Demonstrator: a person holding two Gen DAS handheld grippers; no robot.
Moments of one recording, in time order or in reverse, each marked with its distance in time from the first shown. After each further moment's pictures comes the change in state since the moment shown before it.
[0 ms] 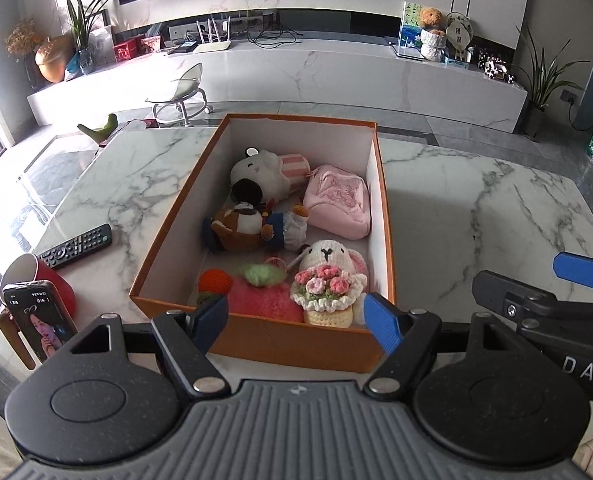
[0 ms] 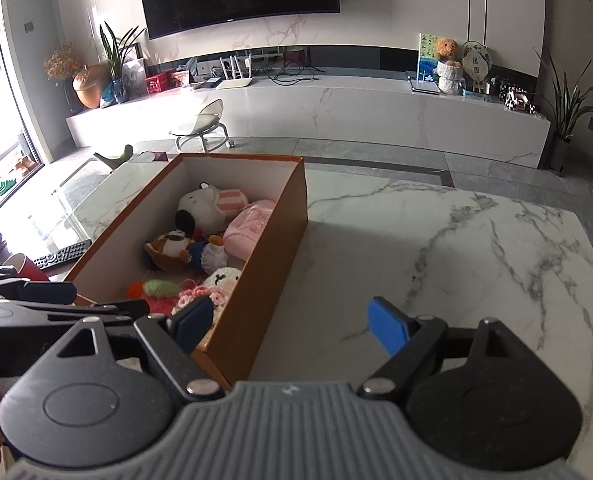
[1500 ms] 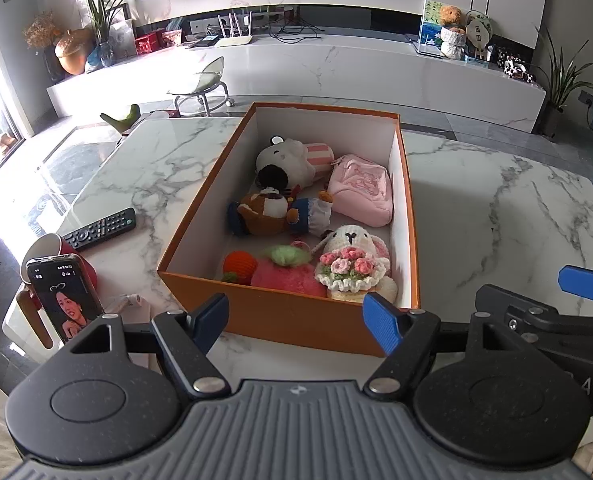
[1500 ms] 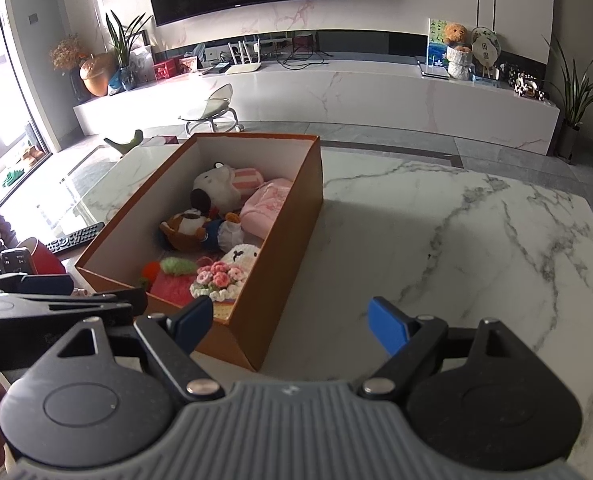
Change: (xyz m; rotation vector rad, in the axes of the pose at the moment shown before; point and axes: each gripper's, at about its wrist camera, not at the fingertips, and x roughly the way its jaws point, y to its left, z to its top) left arm -0.007 0.008 -0.014 -0.027 0.015 0.055; right arm -0.003 0.009 -0.012 0.001 0.050 0.028
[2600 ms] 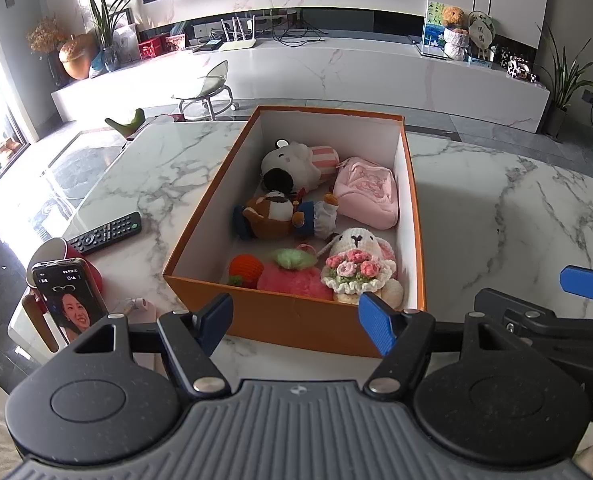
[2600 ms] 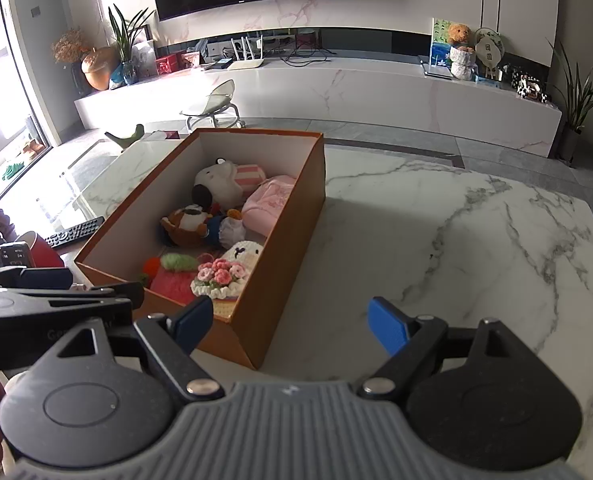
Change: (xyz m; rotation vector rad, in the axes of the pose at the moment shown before) left arm -0.001 0.001 -0.001 0.009 -0.013 0.017; right arm 0.003 0.005 0.000 -0.017 0.009 -0.004
